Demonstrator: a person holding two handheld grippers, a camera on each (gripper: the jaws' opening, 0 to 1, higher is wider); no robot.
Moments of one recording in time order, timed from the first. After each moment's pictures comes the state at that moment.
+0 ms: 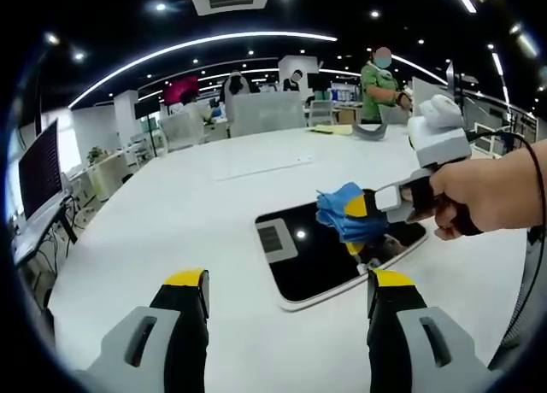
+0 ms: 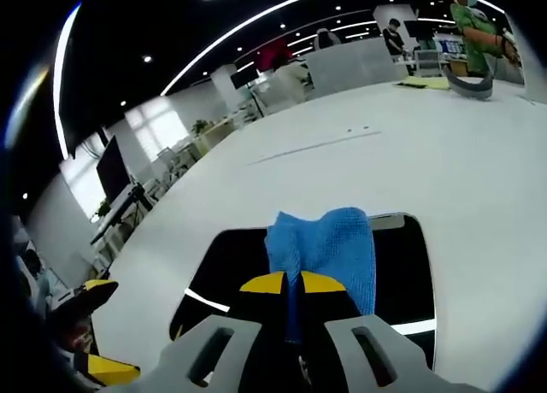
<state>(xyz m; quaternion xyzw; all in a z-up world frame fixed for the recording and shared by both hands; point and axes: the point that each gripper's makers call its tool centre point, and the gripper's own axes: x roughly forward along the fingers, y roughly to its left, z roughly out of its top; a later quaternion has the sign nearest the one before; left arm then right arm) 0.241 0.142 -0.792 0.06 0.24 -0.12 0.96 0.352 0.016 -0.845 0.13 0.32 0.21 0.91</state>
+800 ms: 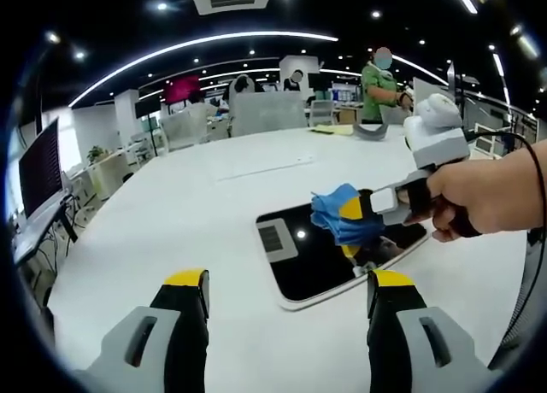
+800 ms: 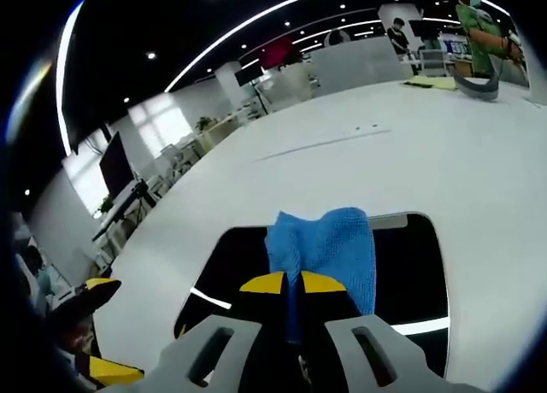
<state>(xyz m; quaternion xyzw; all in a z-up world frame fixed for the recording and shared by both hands) 0.240 0.144 -0.793 0.06 0.24 -0.11 0.96 0.348 0.028 -0.843 0.13 0.32 0.22 0.91</state>
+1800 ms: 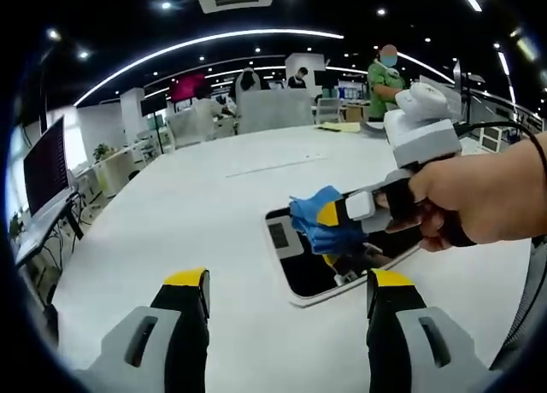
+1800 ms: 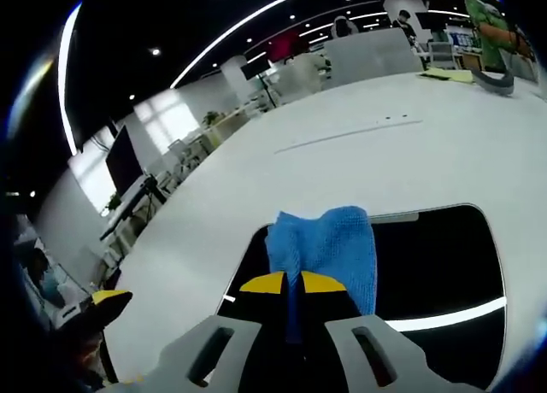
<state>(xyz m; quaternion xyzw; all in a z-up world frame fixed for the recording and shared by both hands) 0.241 0.152 -0.795 0.06 0.24 -0.10 0.96 0.345 0.076 -0.842 0.13 0.34 0.24 0.90</state>
